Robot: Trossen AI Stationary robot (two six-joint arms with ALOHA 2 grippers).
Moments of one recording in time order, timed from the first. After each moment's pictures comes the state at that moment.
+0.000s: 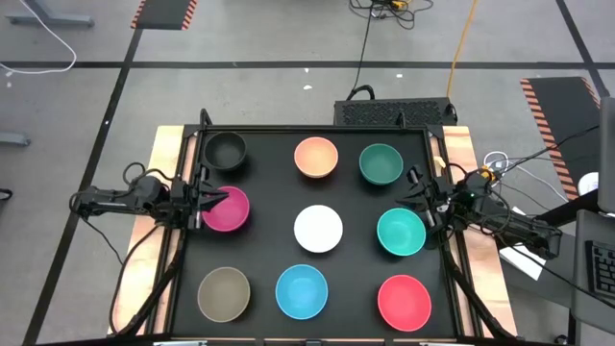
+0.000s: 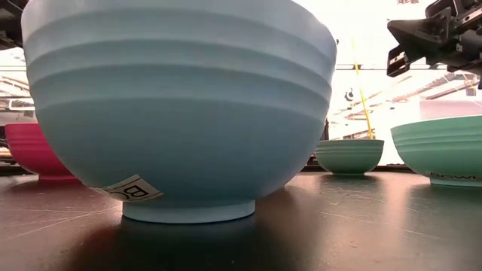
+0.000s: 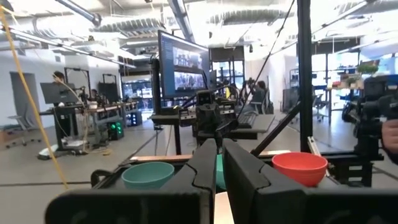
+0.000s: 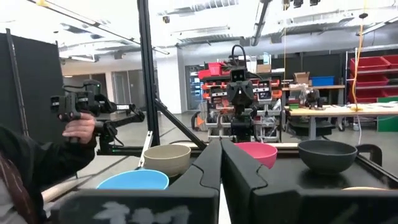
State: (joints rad) left arm -0.09 0.00 0.11 0.15 -0.08 0.09; right arm -0.41 0.01 0.02 0.28 -0.60 0.22
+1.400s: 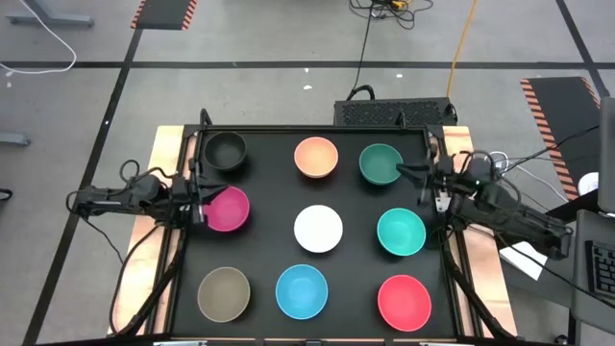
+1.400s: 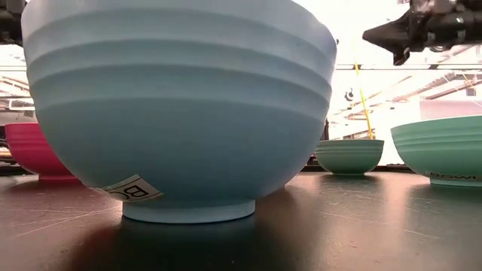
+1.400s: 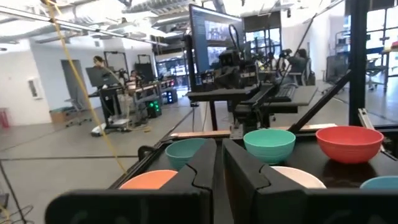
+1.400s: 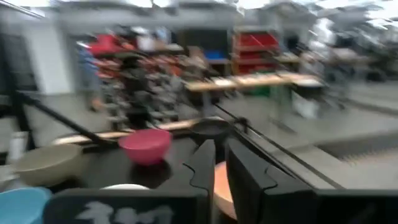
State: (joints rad) left arm -0.09 0.00 0.20 -0.03 -0.24 0.17; right arm -0.47 0.19 0.31 -0.06 -0.18 0.08
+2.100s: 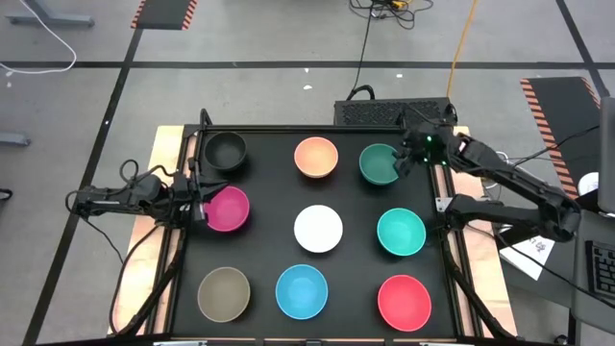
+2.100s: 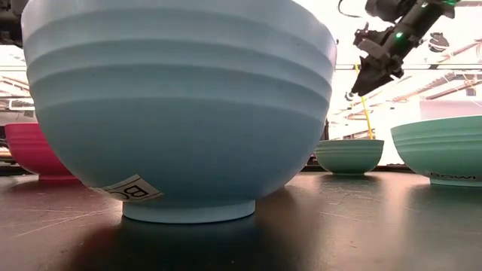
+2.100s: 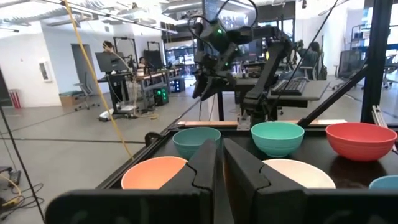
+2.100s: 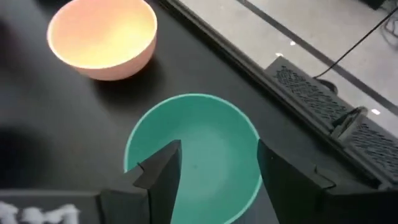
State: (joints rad) left arm -0.09 0.00 0.21 -0.08 -0.29 0.12; right arm -0.68 0.86 0.78 -0.70 0.08 0.02
